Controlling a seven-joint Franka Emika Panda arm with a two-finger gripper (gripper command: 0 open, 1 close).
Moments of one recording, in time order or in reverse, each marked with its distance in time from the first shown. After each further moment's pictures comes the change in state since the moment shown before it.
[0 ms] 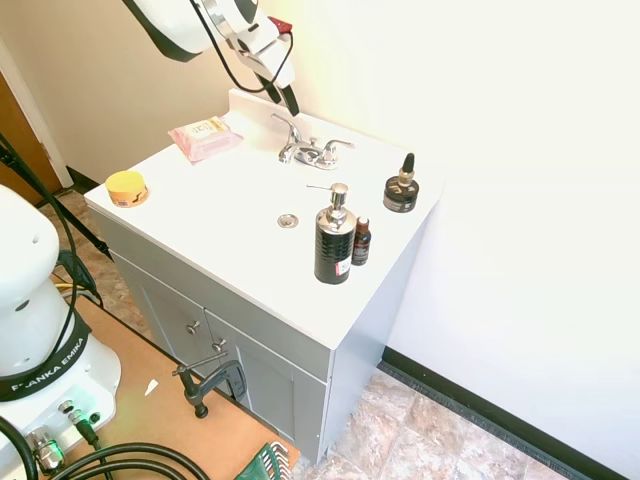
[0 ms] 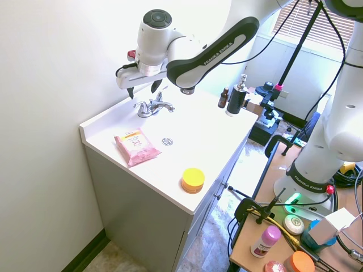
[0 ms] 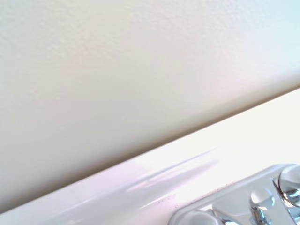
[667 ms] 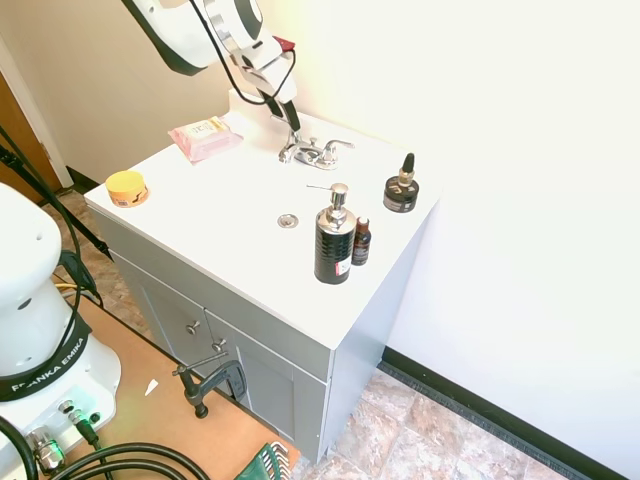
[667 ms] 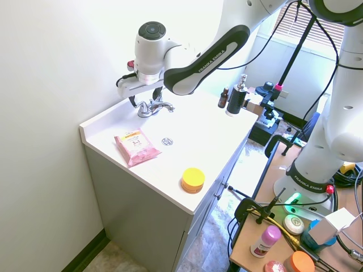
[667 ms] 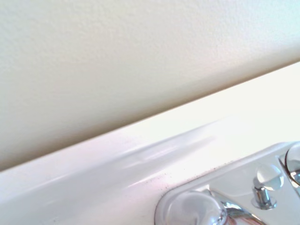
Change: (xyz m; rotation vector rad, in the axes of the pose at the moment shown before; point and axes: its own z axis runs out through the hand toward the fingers) arm -0.009 0.010 0.030 -0.074 0.001 -0.016
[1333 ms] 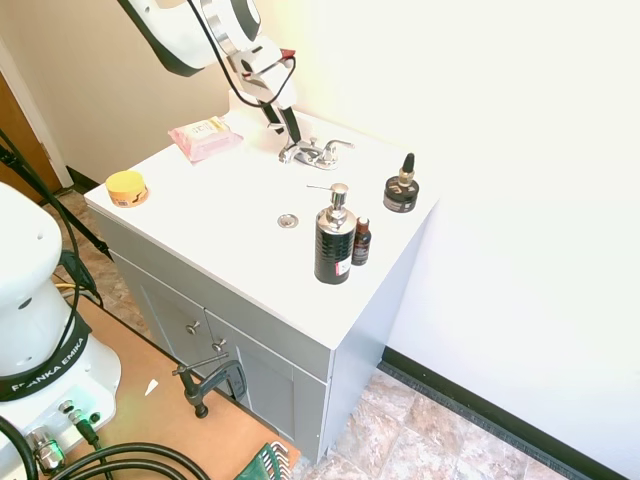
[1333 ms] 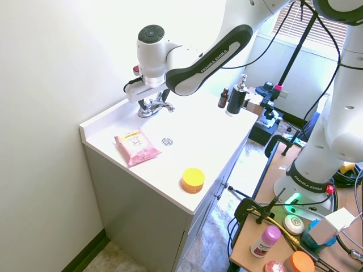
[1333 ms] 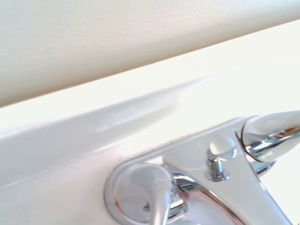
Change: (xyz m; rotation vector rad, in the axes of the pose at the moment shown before) arm 0.006 0.019 0.005 -0.111 0.036 -0.024
